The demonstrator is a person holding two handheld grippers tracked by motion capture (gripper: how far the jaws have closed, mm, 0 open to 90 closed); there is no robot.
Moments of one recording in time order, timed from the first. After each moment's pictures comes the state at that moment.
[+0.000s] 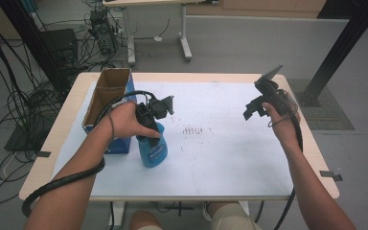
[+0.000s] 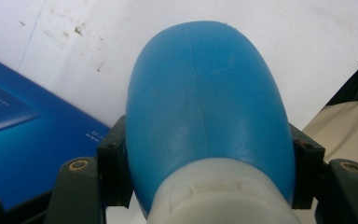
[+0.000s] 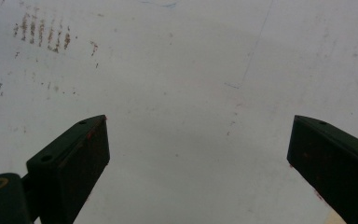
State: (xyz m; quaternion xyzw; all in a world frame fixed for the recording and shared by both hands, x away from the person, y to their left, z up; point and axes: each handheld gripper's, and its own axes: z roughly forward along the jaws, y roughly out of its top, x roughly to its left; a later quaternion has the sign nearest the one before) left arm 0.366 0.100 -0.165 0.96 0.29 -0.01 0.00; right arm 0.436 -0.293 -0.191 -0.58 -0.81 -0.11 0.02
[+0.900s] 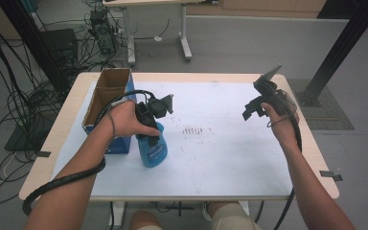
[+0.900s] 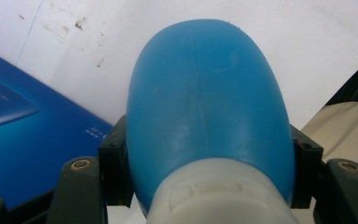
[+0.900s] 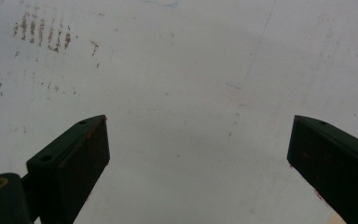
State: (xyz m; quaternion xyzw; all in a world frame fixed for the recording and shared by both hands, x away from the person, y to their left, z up) left arm 0.370 0.100 -0.165 0.95 0.30 -0.02 0.00; right arm 0.437 -0.291 -0.191 -0.58 -0.81 -0.11 0.02
